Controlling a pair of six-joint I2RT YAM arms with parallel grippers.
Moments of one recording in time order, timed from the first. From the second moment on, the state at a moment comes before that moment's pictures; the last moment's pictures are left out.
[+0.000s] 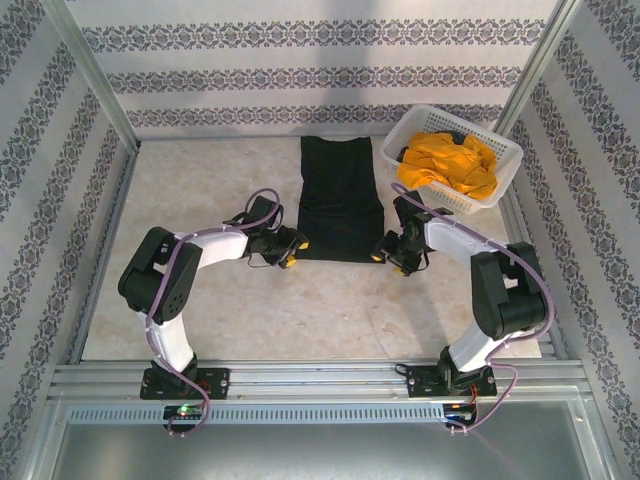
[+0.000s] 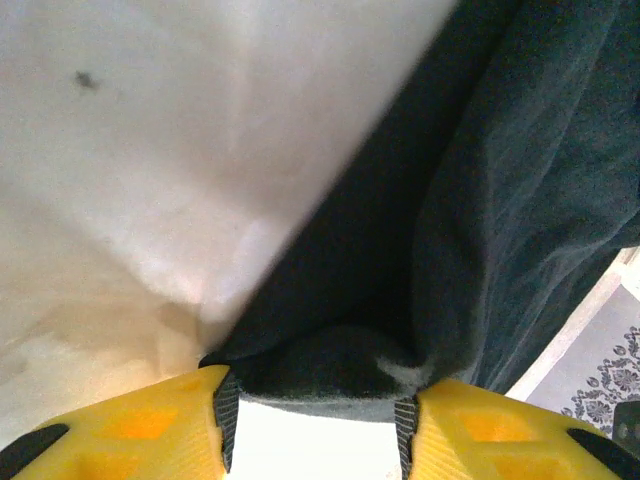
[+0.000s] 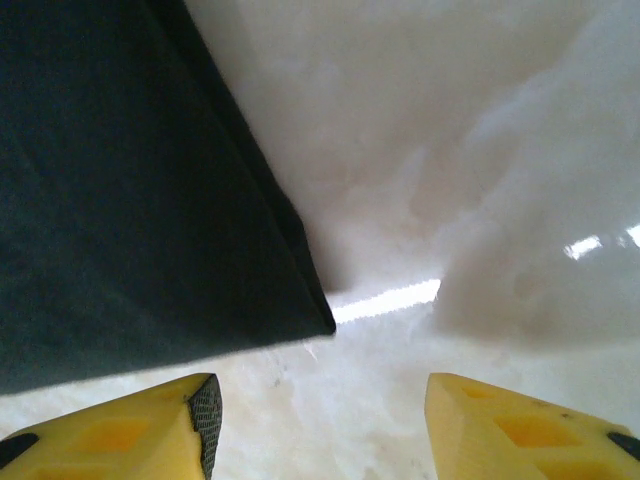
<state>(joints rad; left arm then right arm) -0.43 1.83 1.00 -0.16 0.43 -1.27 0.25 1.65 0.97 -0.68 -0.26 0.79</state>
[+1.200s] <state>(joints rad) -0.31 1.65 1.30 -0.20 0.45 -1.26 0.27 1.70 1.56 -0.75 -0.29 0.80</state>
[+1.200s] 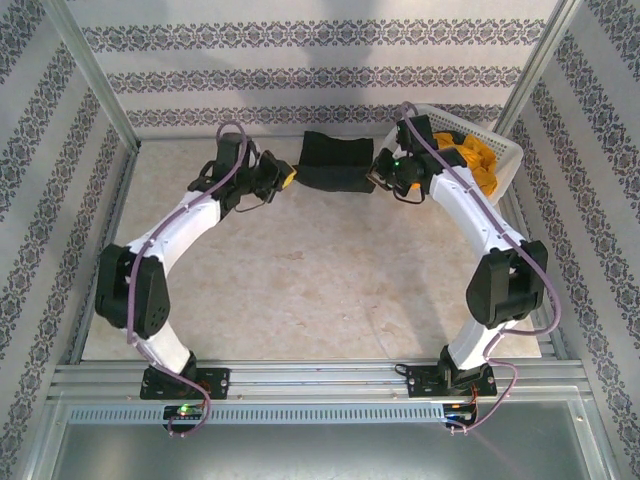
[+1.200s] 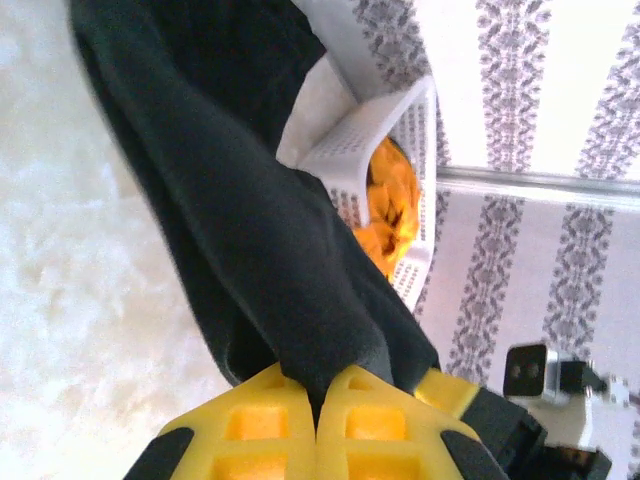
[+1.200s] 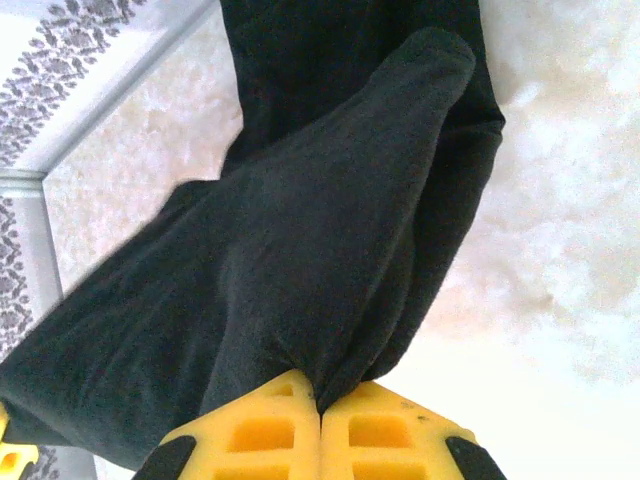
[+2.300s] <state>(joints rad) -0.49 0.99 0.74 -0.45 0.40 -1.36 0.58 1.09 0.93 -0.90 -0.26 1.05</state>
